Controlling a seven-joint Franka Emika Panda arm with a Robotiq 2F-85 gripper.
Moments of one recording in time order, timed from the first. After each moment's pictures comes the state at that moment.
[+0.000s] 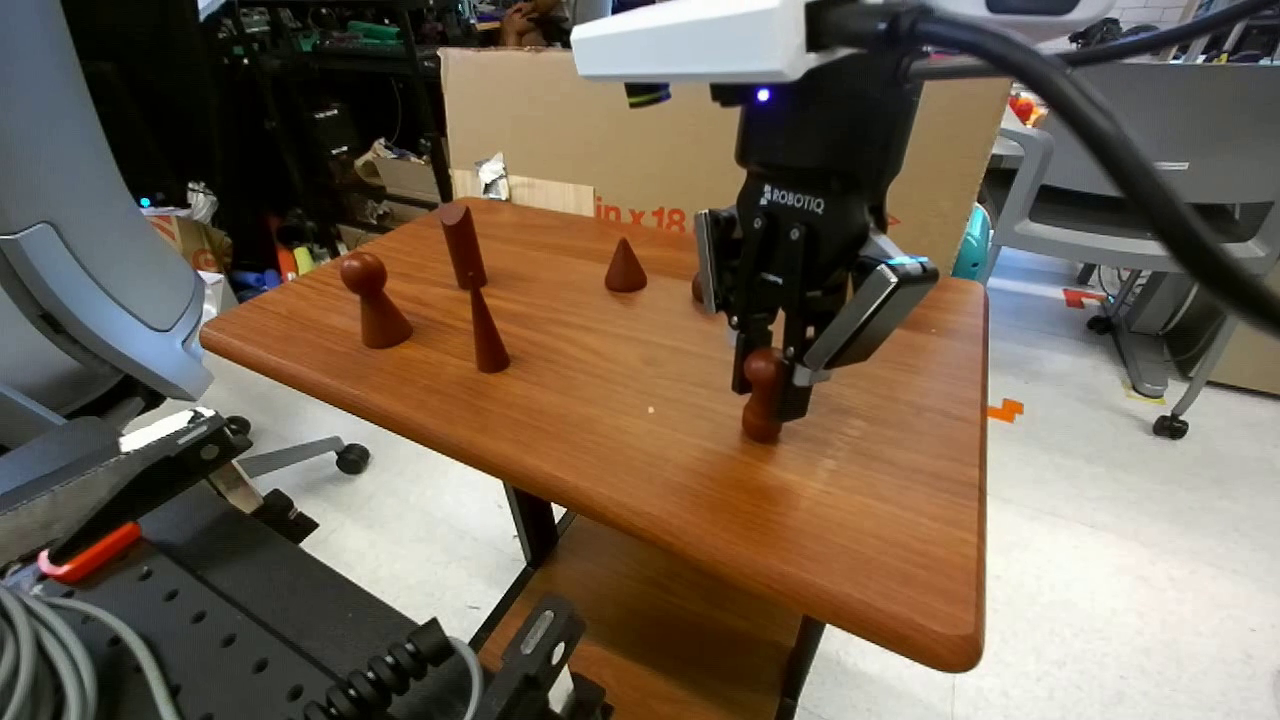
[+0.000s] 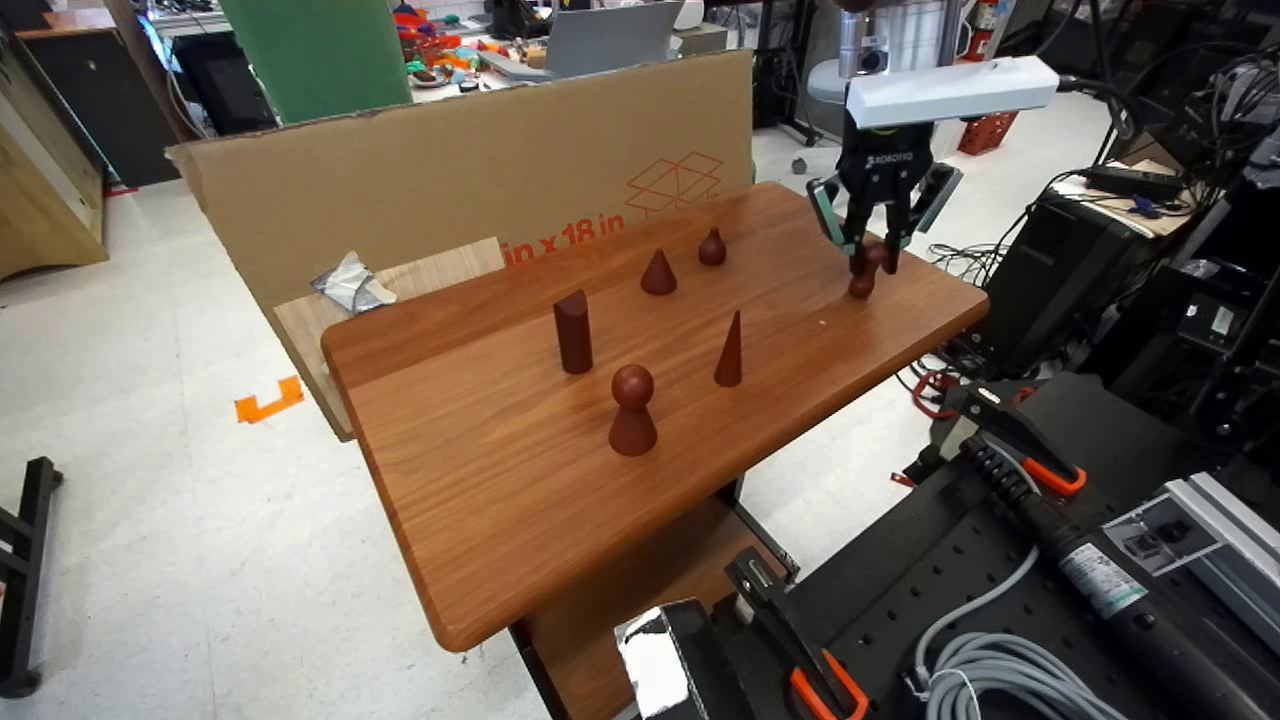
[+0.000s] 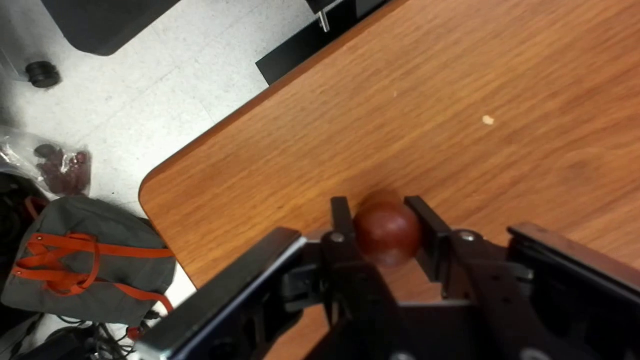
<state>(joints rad) -0.11 0.52 -0.17 -2.01 -0.01 2.31 0.28</state>
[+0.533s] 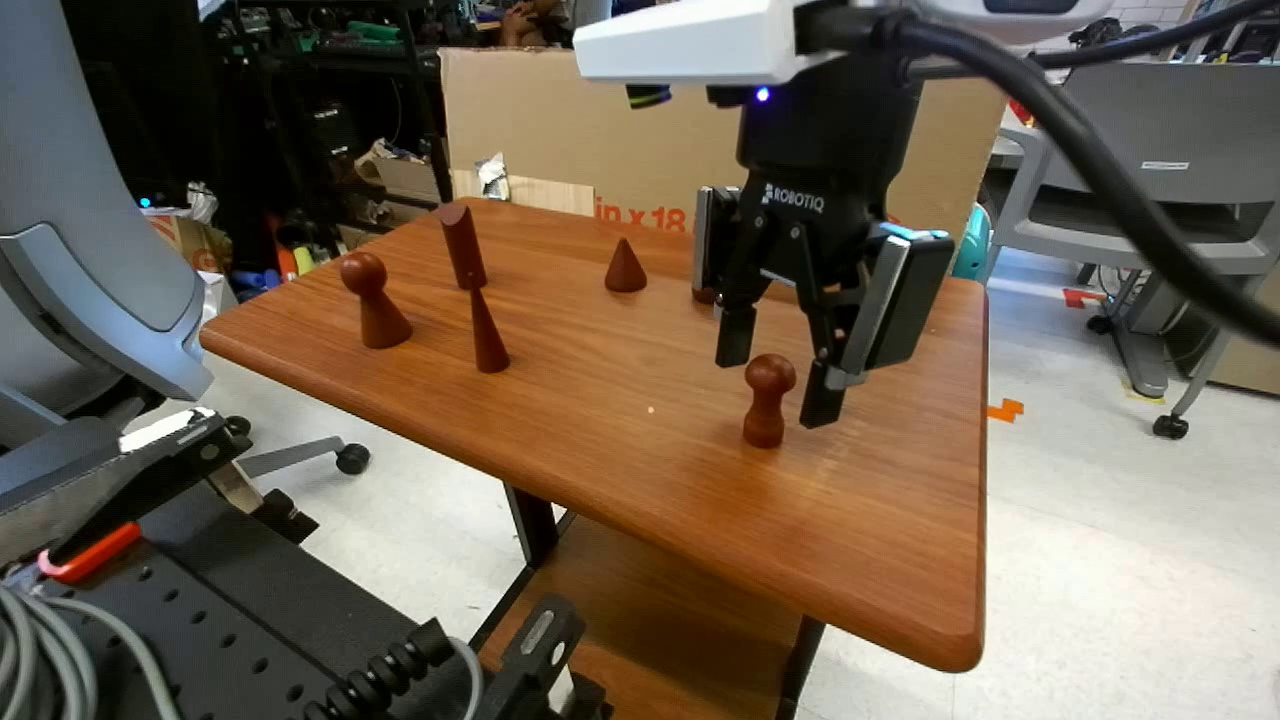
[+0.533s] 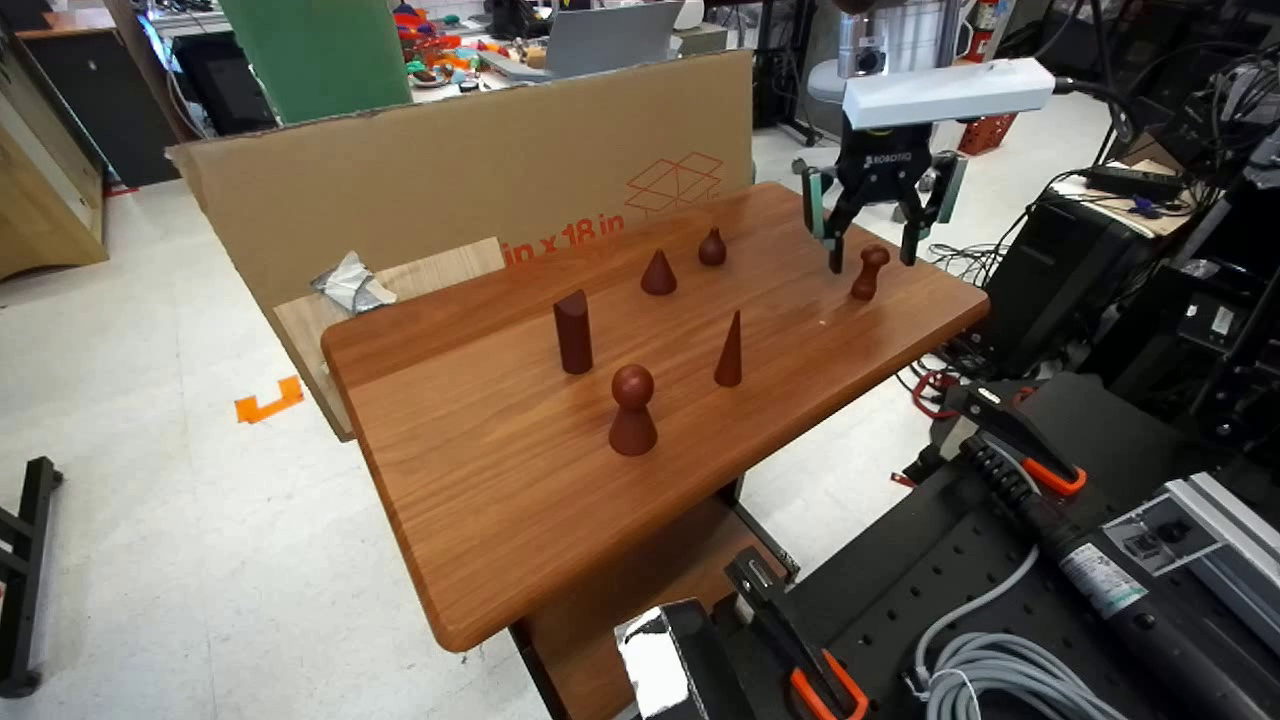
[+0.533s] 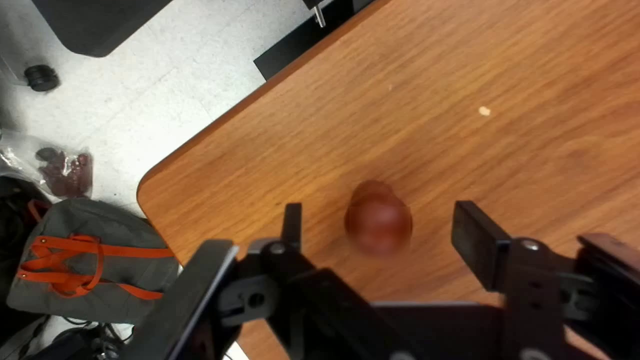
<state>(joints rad) -0.11 0.52 -0.17 -2.01 -0.01 2.32 0.31</state>
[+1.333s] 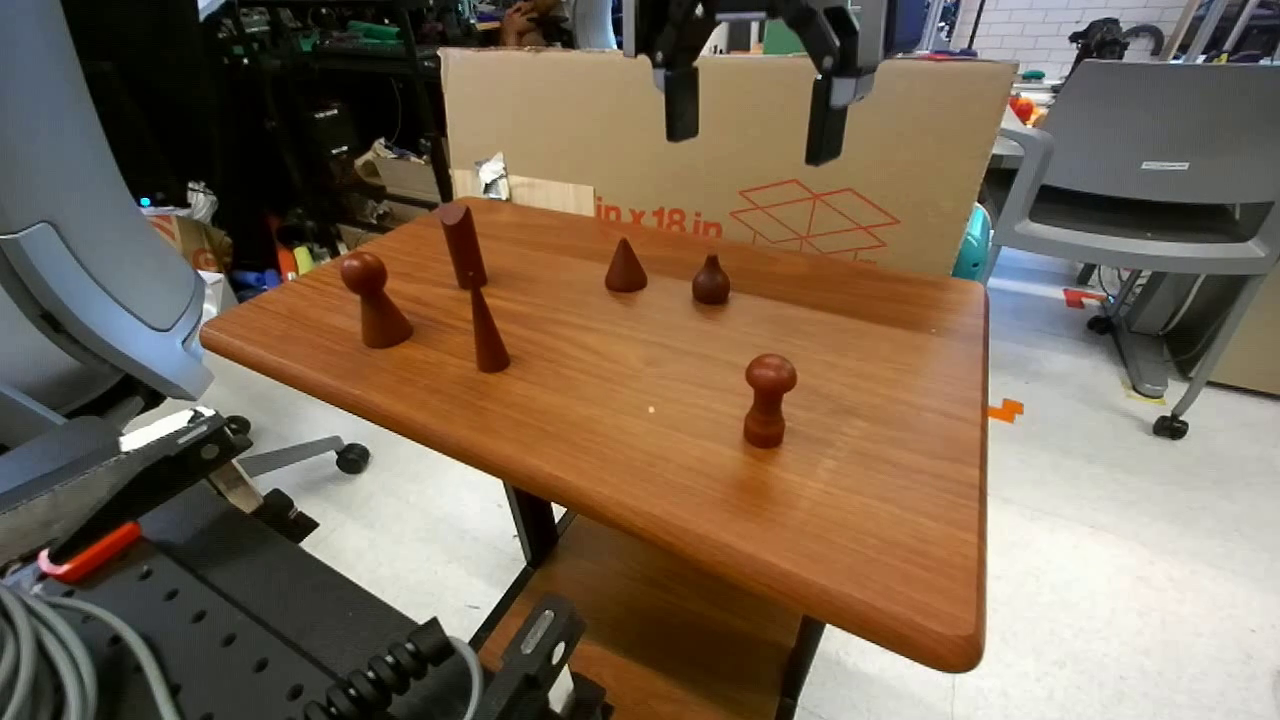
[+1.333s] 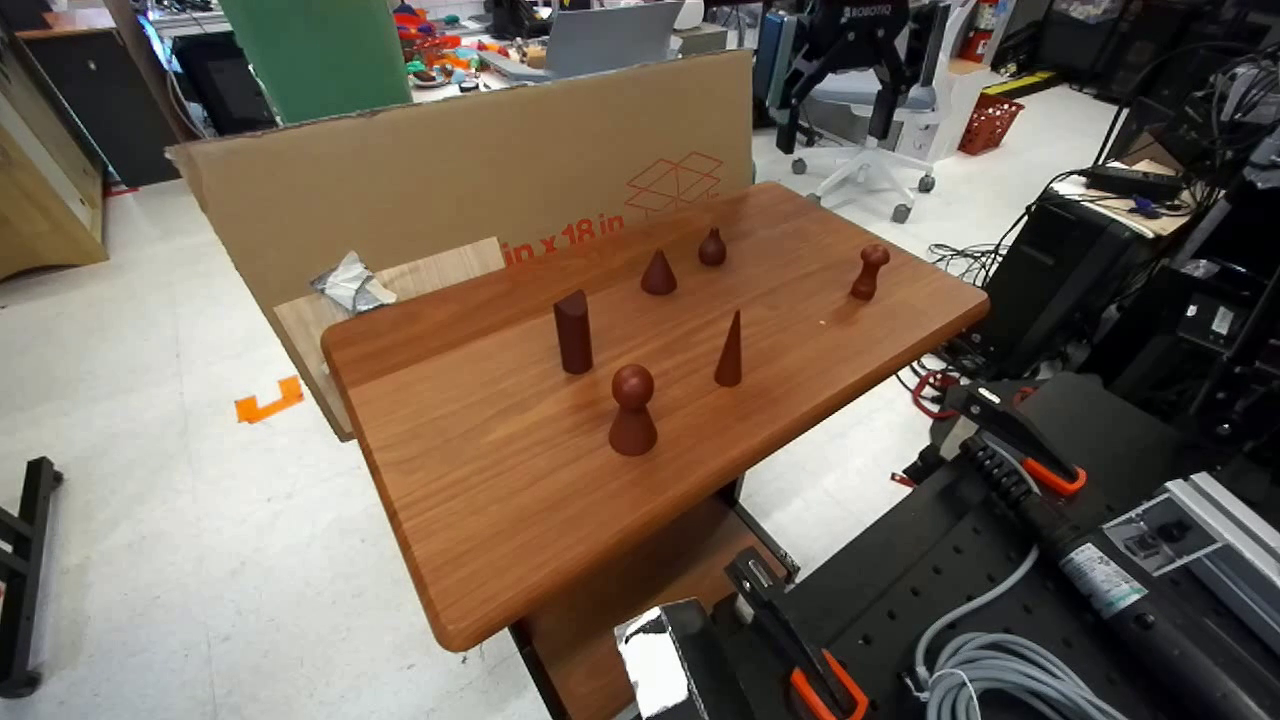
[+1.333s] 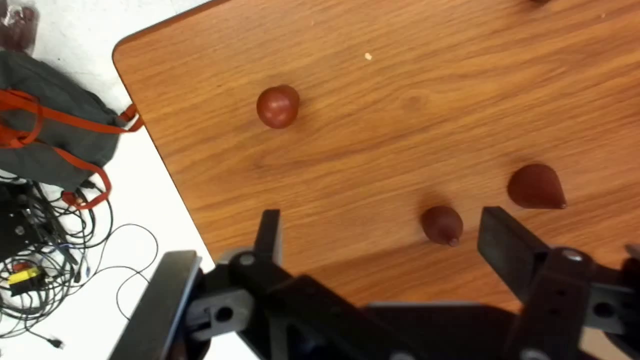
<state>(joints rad) -0.07 0.28 -0.11 -2.08 -0.05 2.35 0.13</state>
